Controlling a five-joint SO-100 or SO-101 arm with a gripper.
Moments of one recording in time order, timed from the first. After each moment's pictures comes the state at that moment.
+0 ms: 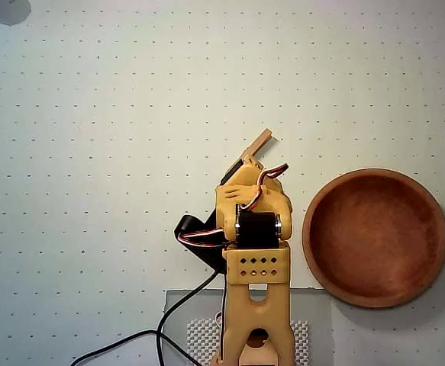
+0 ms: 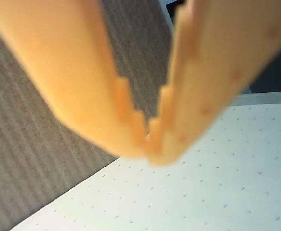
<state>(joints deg) -1.5 137.1 106.8 83.3 -47.2</state>
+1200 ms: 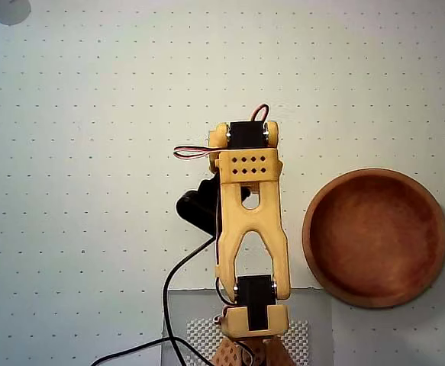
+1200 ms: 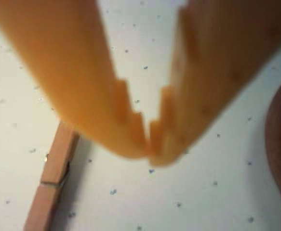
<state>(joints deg) -4.7 96.1 87.5 99.2 -50.3</state>
